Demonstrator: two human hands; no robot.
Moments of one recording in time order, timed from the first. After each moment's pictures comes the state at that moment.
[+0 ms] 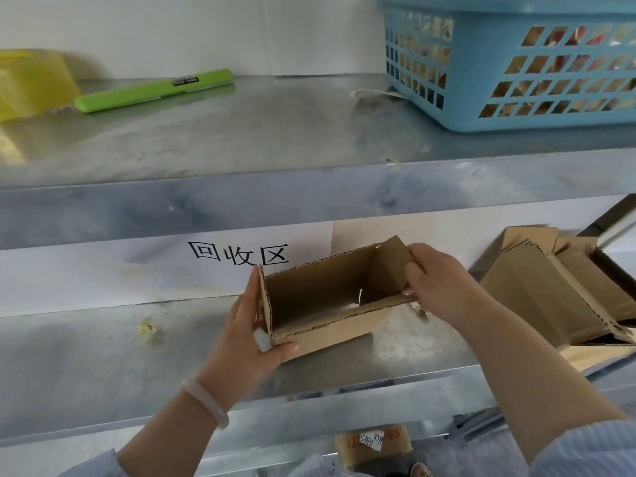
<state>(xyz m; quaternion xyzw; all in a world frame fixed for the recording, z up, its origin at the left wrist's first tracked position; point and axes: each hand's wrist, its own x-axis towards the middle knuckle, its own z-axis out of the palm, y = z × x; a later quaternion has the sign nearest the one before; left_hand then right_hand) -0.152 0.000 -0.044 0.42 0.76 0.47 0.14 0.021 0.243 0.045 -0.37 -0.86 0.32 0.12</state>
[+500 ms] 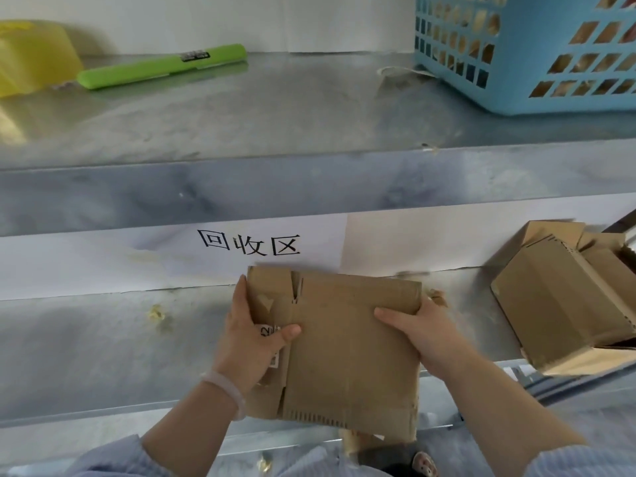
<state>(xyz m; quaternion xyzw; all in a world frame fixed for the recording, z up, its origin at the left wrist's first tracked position) -0.157 0.001 -0.069 0.23 0.83 0.48 0.19 0.023 0.209 -0.043 -0.39 -0.60 0.69 0.15</state>
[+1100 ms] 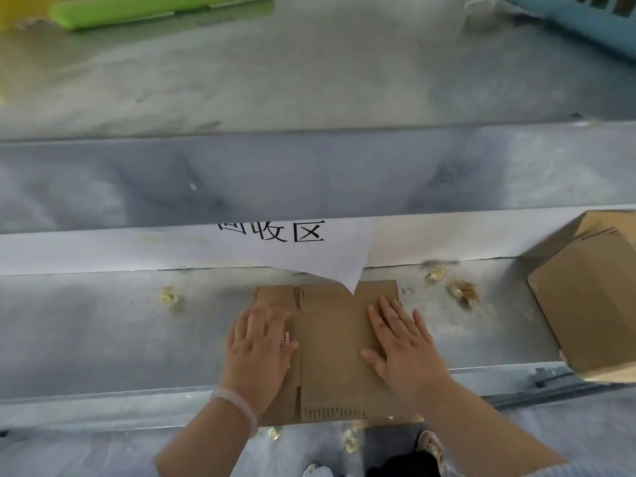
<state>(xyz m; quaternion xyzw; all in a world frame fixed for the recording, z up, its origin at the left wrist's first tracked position) -0.154 -0.022 -0.113 0.40 0.90 0.16 -0.03 0.005 0.173 -0.120 -0.25 -0.96 0.08 -0.09</state>
